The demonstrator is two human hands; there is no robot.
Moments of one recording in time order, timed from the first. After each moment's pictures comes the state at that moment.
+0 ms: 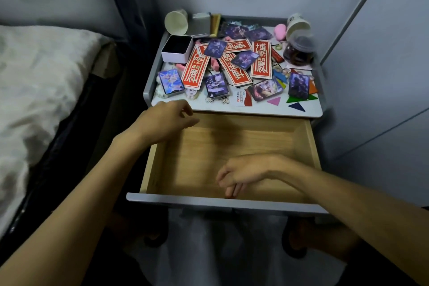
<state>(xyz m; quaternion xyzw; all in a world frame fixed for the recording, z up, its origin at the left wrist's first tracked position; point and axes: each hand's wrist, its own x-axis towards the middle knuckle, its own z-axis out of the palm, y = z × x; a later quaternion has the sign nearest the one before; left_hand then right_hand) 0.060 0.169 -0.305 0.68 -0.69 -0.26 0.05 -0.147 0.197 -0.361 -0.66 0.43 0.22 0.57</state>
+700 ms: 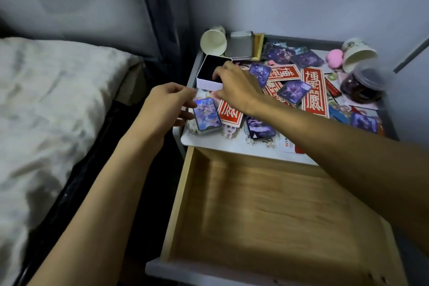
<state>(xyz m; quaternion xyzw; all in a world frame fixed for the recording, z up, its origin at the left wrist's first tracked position) 0.120 0.086 -0.289 0.69 -0.41 -0.43 0.41 -0.023 -0.043 -0.342 -0.86 0.50 -0.11 0.05</state>
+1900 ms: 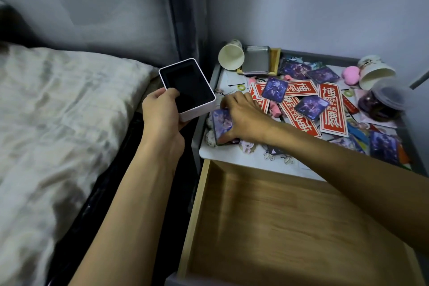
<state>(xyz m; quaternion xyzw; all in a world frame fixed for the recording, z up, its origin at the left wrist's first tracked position) 0.143 0.071 -0.281 0.59 -0.12 -0.45 0.66 -0.008 -0.008 -0.340 -0.88 0.45 -0.03 0.17</state>
